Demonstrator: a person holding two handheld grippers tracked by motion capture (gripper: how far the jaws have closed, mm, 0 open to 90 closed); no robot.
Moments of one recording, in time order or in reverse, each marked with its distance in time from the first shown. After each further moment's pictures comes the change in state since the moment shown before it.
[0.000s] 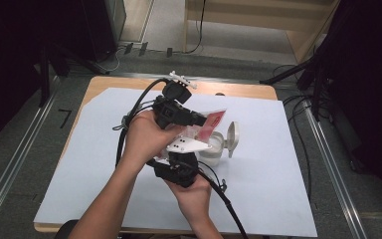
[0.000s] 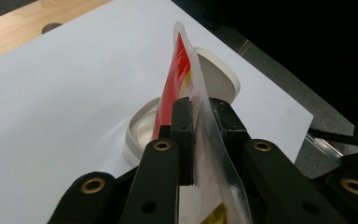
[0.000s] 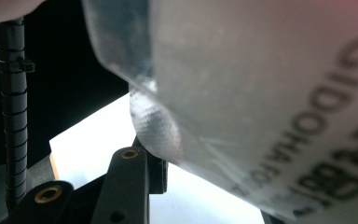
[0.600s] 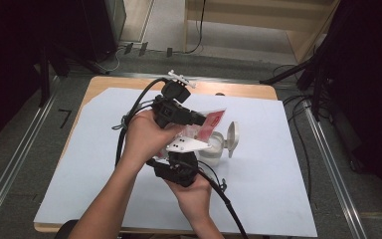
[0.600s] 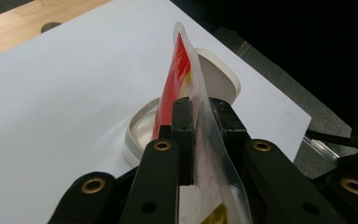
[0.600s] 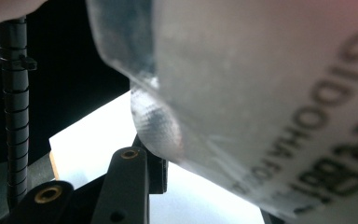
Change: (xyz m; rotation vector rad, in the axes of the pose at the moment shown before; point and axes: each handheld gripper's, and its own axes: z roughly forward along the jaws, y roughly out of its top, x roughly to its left) left arm 0.003 0.000 0.000 -0.005 -0.012 -0.007; right arm 0.000 0.001 0.001 0.007 0.001 -0.004
